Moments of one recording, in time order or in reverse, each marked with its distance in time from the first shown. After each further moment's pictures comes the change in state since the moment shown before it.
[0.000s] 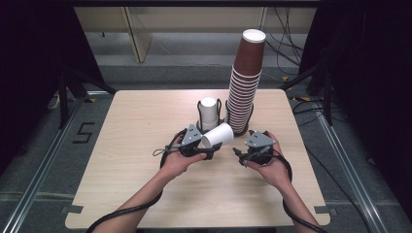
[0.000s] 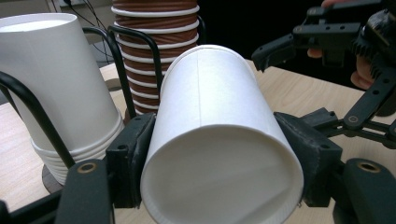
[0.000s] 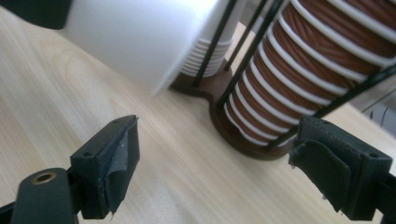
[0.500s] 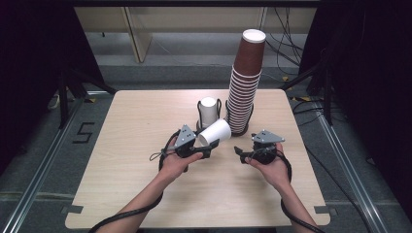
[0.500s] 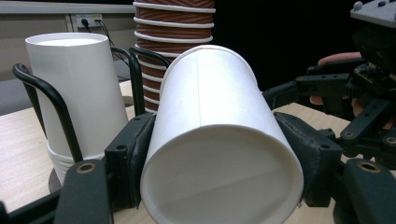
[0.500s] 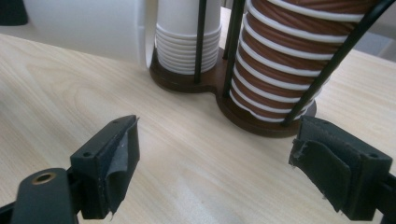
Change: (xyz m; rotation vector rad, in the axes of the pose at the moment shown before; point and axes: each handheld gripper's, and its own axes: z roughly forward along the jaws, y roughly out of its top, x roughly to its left) left arm 0.004 -0.005 -0.007 -0.114 0.022 -0.062; right arm -0.006 -0.011 0.001 -0.015 0.045 0.266
